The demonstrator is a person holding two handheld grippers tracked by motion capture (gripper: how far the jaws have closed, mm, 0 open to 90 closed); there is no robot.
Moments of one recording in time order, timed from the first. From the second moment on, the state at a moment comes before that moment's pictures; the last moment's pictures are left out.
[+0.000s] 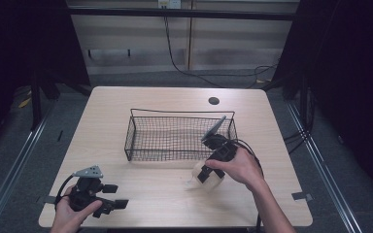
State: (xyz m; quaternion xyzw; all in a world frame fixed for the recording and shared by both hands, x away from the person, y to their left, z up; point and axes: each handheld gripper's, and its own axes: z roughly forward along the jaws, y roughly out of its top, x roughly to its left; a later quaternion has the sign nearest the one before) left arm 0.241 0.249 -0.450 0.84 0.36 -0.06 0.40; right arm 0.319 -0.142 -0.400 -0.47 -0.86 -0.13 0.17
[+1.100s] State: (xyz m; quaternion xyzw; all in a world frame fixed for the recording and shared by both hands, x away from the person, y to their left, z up) left arm 0.241 0.249 -0.449 0.84 0.36 -0.06 0.40; right arm 0.337 -0.142 -0.356 -0.47 -0.86 -0.15 0.14
